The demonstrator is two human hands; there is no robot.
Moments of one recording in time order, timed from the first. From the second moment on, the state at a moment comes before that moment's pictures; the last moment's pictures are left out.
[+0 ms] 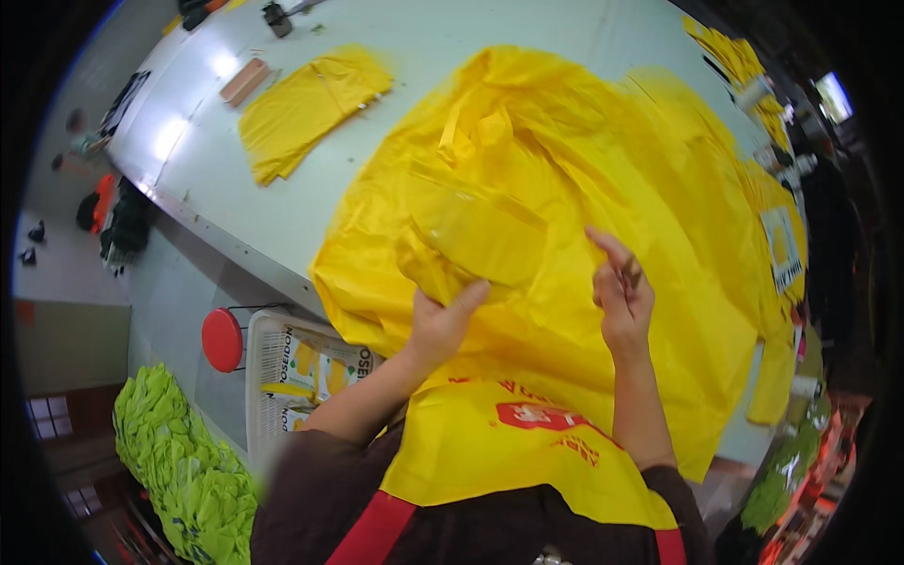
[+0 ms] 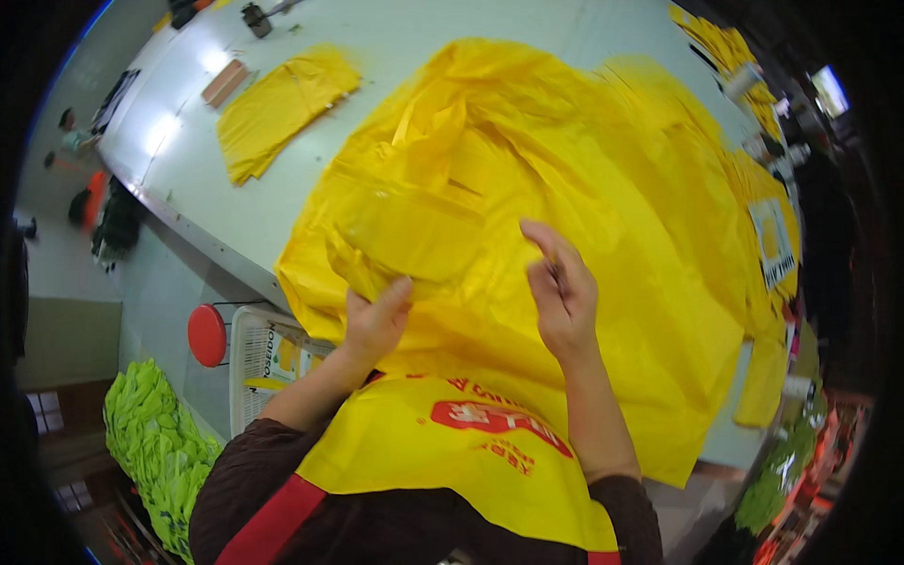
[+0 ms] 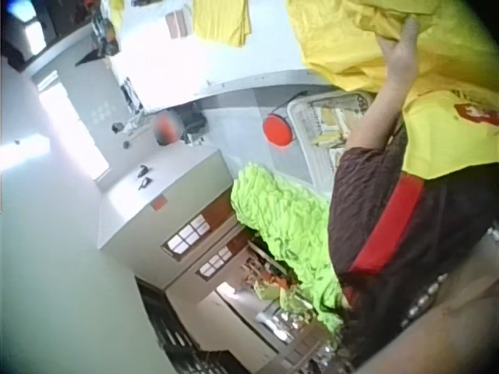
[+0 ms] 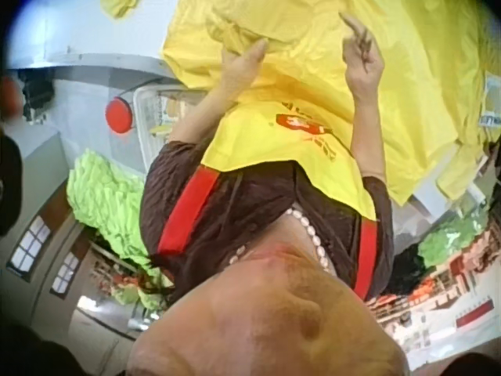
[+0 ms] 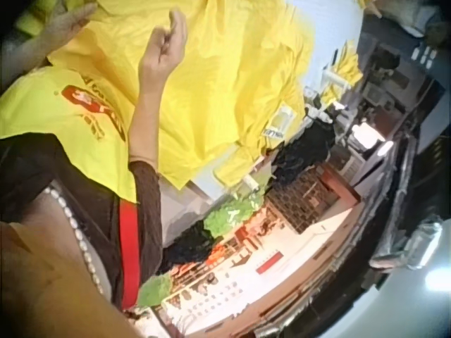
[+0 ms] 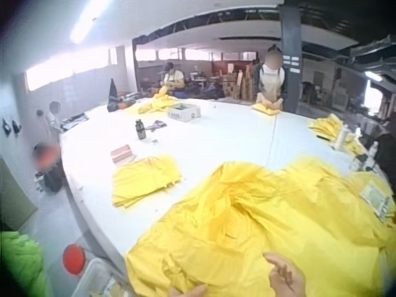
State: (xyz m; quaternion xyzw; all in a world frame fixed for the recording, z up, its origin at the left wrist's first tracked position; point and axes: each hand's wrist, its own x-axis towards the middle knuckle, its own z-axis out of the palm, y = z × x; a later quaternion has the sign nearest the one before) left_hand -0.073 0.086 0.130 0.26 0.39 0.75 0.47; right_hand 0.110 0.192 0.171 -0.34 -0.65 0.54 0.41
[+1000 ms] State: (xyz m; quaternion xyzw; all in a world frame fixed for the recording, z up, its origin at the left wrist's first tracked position) left_hand -0.023 0.085 0.155 0.42 0.47 0.36 0.69; right_hand 0.197 0.130 0.152 -0.33 -0.65 0.62 0.30
